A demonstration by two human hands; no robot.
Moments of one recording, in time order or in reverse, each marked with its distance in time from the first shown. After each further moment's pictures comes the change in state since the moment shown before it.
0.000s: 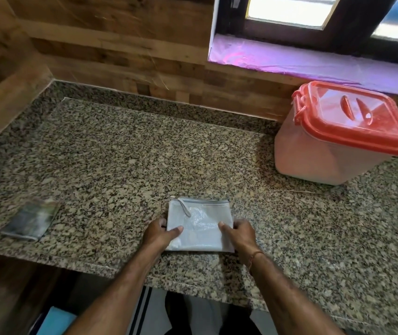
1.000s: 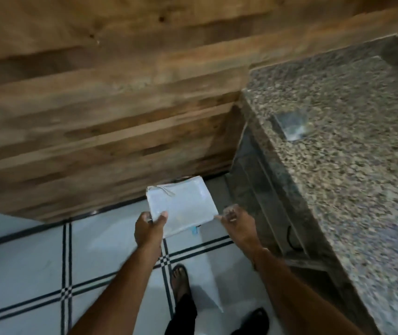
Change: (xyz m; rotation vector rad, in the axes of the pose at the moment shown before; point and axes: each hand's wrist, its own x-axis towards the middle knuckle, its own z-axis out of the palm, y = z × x) left_hand -0.237 -0.392 -0.200 -0.877 1.148 -0.417; right_hand -0.226 0.086 0.355 -0.896 -0.844 -0.699
